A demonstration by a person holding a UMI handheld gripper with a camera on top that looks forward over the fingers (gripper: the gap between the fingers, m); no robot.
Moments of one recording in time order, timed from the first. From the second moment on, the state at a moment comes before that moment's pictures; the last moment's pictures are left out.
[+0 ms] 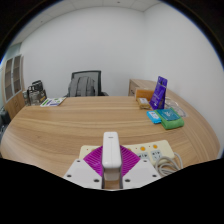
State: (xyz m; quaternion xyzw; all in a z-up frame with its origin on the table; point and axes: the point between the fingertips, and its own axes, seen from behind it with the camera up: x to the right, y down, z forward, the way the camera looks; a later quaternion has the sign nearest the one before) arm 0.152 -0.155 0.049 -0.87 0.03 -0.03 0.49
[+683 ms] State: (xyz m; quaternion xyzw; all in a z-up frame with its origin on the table) arm 0.340 -0.112 0.182 -0.81 0.08 0.00 0.58
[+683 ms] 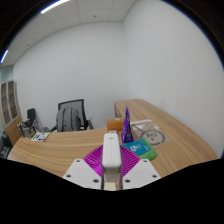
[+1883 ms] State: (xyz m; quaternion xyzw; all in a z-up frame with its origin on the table) arm 0.296 -0.335 0.214 -0.87 0.09 -0.16 0.46
